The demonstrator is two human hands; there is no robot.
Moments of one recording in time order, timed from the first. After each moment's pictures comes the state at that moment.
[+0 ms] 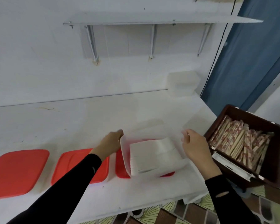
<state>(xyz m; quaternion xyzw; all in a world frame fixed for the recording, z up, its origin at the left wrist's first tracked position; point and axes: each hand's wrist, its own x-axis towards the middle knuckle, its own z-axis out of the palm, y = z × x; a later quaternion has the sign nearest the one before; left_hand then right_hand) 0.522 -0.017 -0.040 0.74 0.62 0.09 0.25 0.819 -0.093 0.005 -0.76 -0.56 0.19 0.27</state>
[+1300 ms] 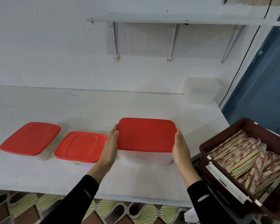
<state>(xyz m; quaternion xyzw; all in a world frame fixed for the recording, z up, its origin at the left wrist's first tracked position) 0.593 -0.120 -0.035 0.43 0.60 0.54 0.41 0.817 -0.083 -0.030 -0.58 -0.50 0.47 0.44</state>
